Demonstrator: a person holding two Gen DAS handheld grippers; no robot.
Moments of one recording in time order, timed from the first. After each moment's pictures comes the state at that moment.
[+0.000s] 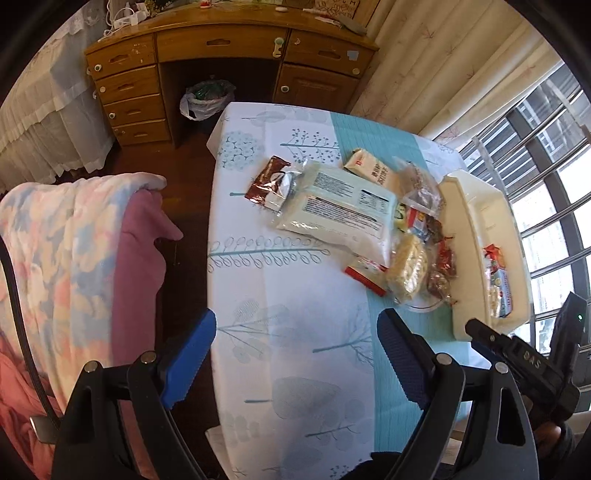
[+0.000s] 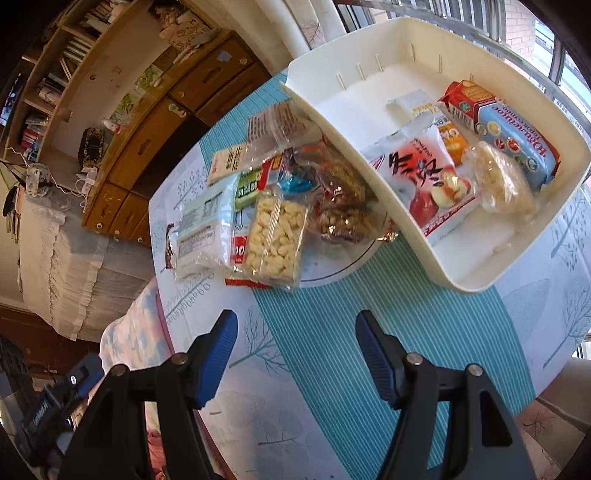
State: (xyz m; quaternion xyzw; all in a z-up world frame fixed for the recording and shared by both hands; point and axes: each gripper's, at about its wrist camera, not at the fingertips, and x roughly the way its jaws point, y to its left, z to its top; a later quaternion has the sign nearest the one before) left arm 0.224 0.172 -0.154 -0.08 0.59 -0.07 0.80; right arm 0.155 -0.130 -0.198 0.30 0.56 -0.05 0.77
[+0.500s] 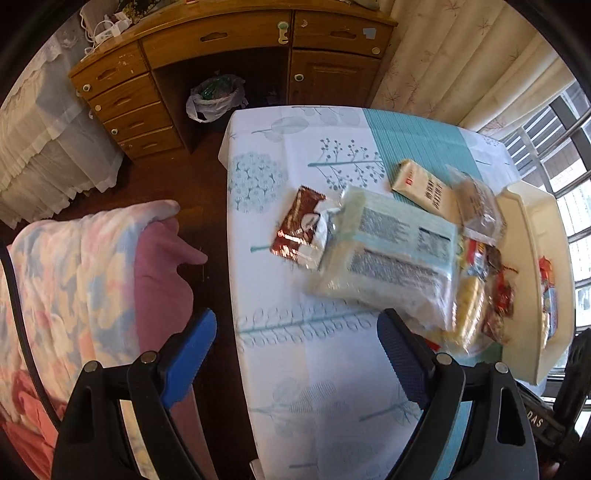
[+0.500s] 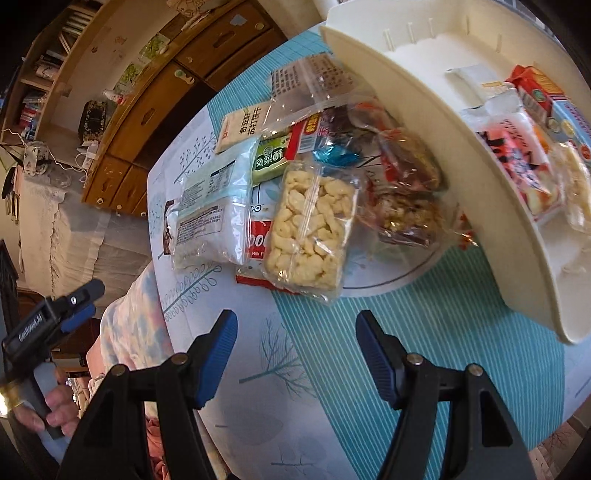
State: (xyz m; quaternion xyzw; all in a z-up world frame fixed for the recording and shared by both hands) left arm 0.338 0.167 -0.198 -0.01 0.62 -0.05 0.78; right arm 0.210 -0.103 -0.247 0.30 0.60 -0.01 0.75
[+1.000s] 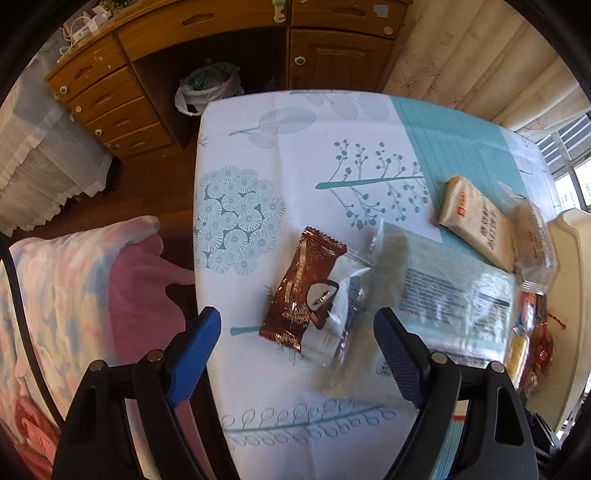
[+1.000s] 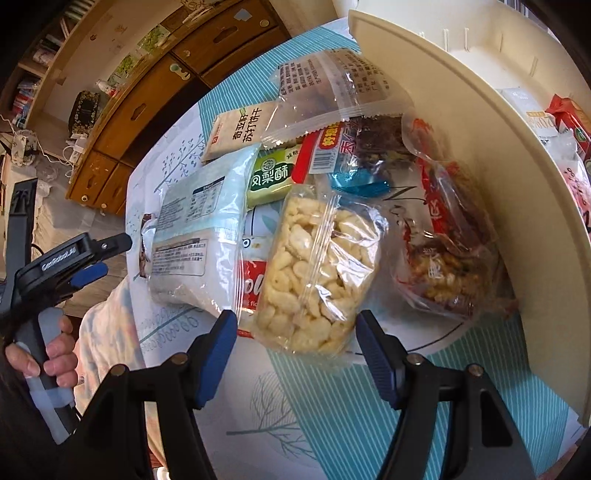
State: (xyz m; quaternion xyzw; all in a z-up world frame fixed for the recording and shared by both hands) left arm 0.423 0.152 -0.283 0.00 0.65 -0.04 0.76; right arm 0.248 -0.093 -0.271 0.25 0.60 -0.03 0.76
